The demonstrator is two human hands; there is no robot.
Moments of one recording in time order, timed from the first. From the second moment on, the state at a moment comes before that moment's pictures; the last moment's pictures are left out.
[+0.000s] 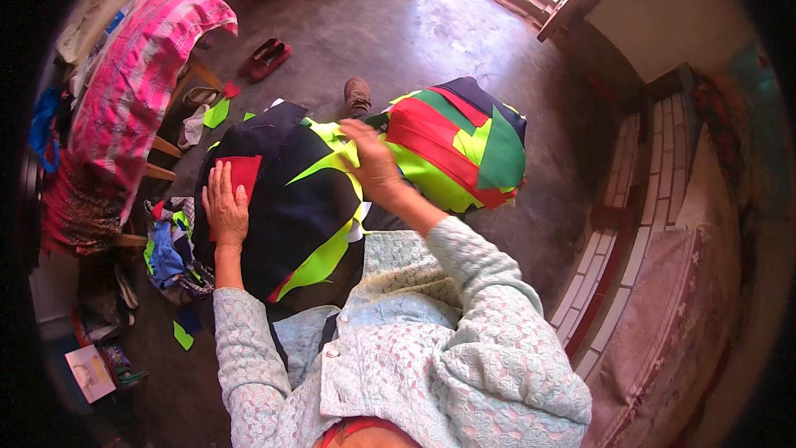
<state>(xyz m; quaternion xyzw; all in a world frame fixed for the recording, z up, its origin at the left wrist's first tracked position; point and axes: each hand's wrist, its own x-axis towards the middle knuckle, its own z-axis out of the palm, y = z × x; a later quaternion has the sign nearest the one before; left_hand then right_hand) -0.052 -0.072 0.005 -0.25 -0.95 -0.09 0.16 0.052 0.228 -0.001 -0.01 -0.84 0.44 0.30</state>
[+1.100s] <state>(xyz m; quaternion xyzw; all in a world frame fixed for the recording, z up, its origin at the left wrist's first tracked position) -0.050 -0.072 0.009 -0.24 -0.95 -0.11 0.16 0.220 0.442 -0.089 -0.46 -0.83 0.21 0.22</state>
